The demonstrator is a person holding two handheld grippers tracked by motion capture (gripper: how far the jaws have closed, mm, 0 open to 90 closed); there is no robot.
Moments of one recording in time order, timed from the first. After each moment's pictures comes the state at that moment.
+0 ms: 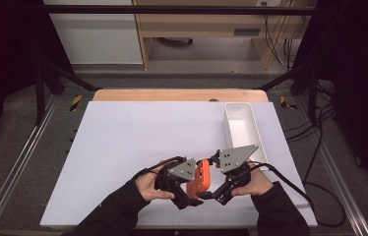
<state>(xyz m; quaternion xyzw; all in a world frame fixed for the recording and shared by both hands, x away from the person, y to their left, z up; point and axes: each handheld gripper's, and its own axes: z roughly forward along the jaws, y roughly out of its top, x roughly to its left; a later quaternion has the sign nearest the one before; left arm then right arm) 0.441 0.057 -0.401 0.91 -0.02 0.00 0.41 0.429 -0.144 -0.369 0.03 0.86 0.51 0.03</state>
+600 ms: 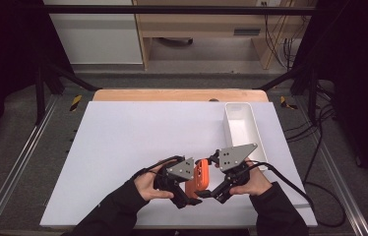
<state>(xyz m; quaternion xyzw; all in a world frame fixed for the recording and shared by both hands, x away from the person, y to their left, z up) 0.442 0.060 -0.401 0.91 -0.01 0.00 0.41 0.433 -0.143 -0.370 0.03 0.85 0.52 0.02</state>
